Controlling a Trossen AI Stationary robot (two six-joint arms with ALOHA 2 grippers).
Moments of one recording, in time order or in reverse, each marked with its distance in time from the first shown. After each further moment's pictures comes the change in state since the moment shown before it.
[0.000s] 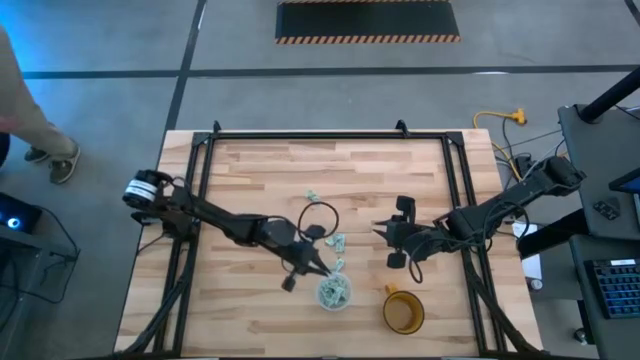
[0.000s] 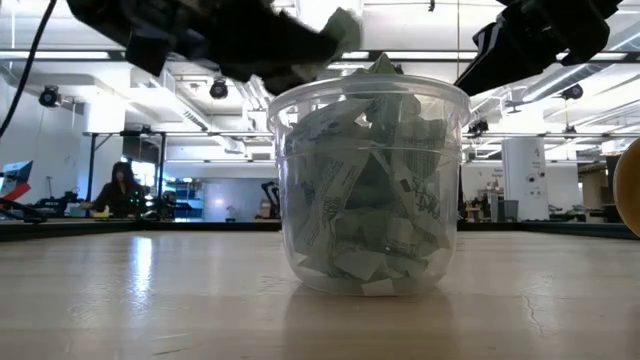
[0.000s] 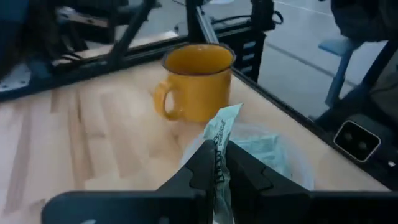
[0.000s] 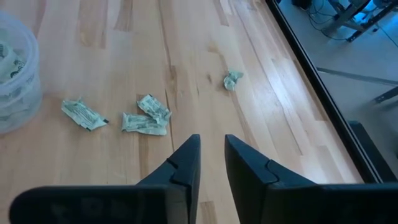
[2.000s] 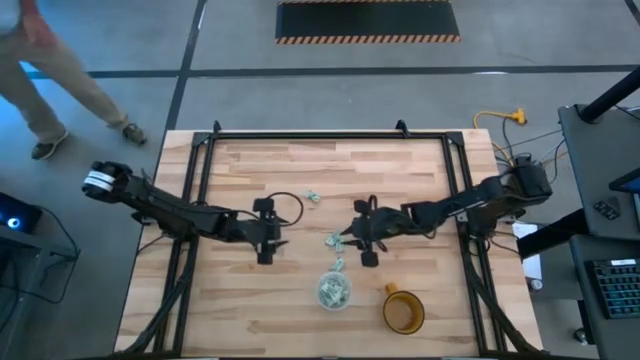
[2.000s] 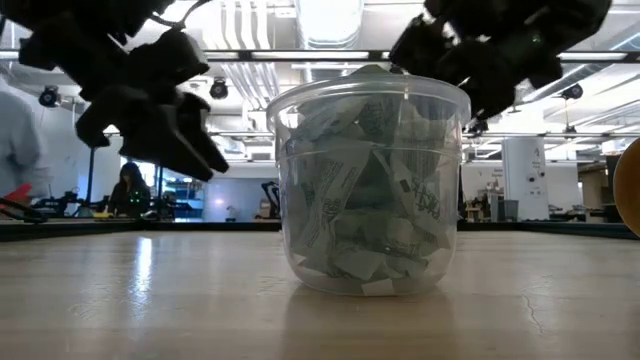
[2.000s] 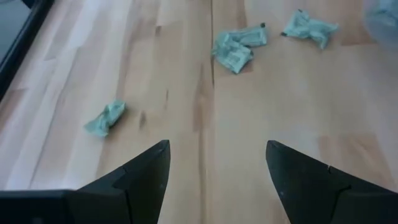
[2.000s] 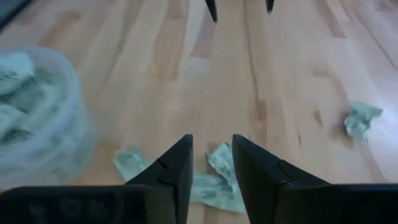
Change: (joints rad) left arm -0.021 -0.389 -0.293 -0.514 -0.620 -0.118; right arm -0.308 0.347 -0.057 0.630 -0.637 -0.165
